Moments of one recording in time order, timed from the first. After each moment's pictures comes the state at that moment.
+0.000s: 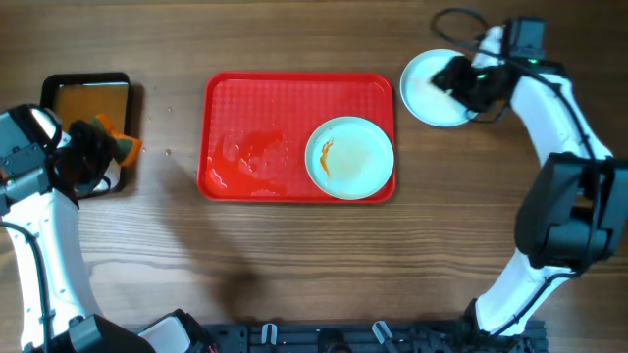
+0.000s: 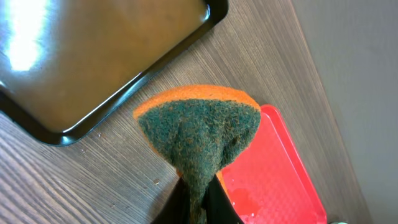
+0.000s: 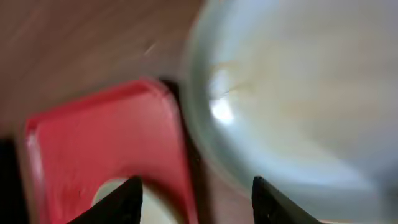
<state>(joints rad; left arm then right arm) 0.51 1.37 1.07 -0.65 0.34 -0.58 -0.07 1.99 1.50 -0.64 -0.48 0.30</state>
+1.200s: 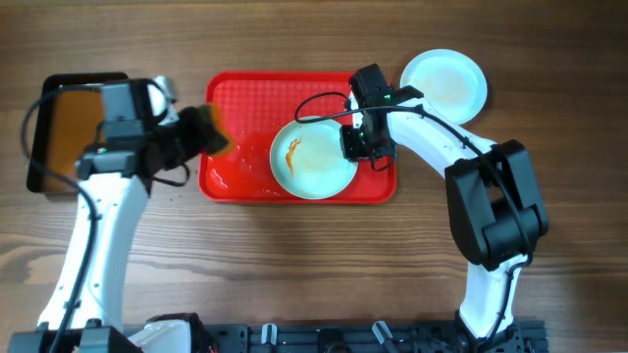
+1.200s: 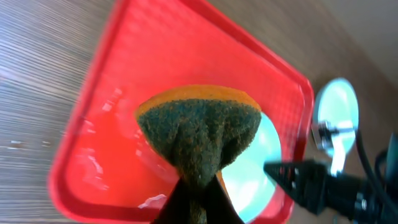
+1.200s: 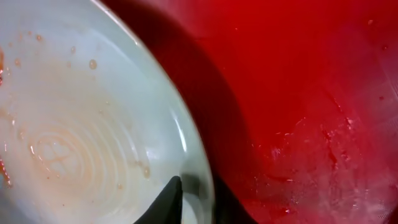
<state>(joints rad) 0.03 1.38 1.07 -0.65 0.37 -0.49 0.41 2.08 1.41 -0.74 -0.20 0.29</state>
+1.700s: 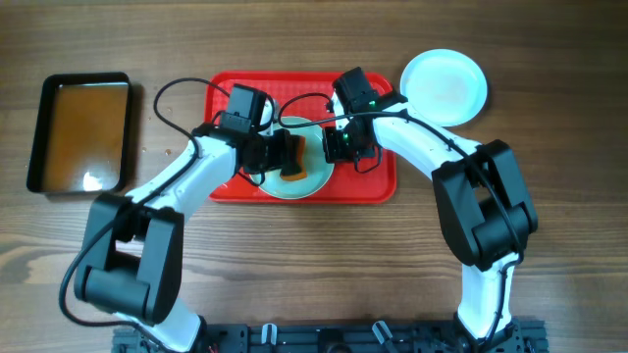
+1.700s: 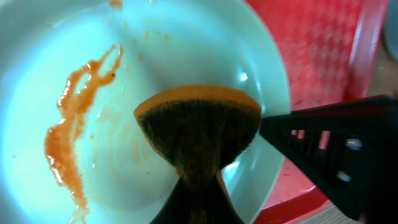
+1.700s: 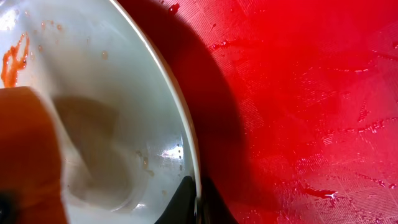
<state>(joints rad) -0.31 1.78 1.06 -0.44 0.37 -0.48 0.47 2.10 1.42 -0.66 -0.29 0.33</state>
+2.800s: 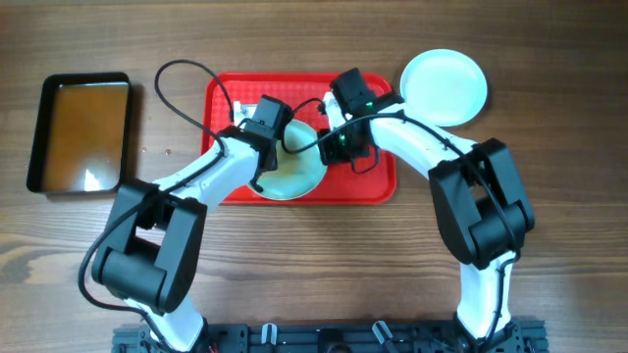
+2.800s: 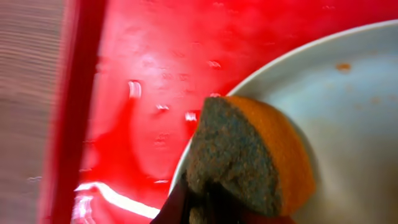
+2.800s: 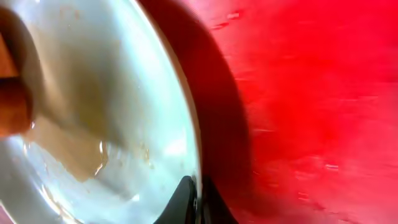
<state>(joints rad) -0.41 1.86 1.08 -0.53 -0.46 -0.47 0.48 2.11 1.42 -0.63 -0.36 0.24</state>
